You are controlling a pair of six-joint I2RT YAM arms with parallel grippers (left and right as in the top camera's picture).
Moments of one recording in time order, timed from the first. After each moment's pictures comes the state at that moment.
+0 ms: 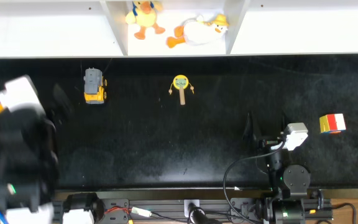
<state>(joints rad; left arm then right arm) 0.07 0.79 0.94 -0.67 -0.35 -0.15 0.03 0.01 0.02 -0.01 -0.09 0.25</state>
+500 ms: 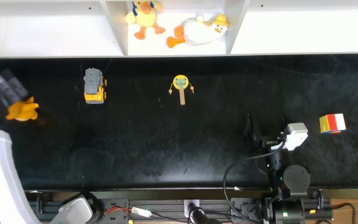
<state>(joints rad) 0.49 1.26 1.28 -0.88 -0.34 -0.15 0.03 0.01 0.02 -0.01 -0.09 0.25</state>
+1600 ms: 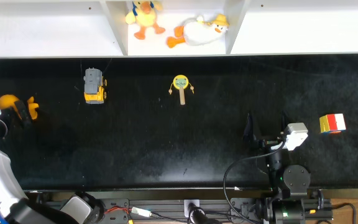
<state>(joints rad) 0.84 1.30 0.85 -0.38 0.35 0.42 0.03 0.01 0.02 -0.01 -0.09 0.25</state>
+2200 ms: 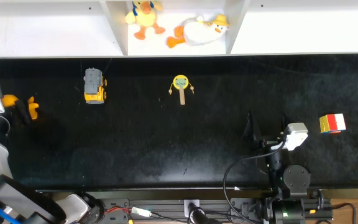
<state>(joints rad) 0.84 1.46 0.83 -0.24 0.37 0.43 0.03 0.01 0.02 -0.01 -0.09 0.25</state>
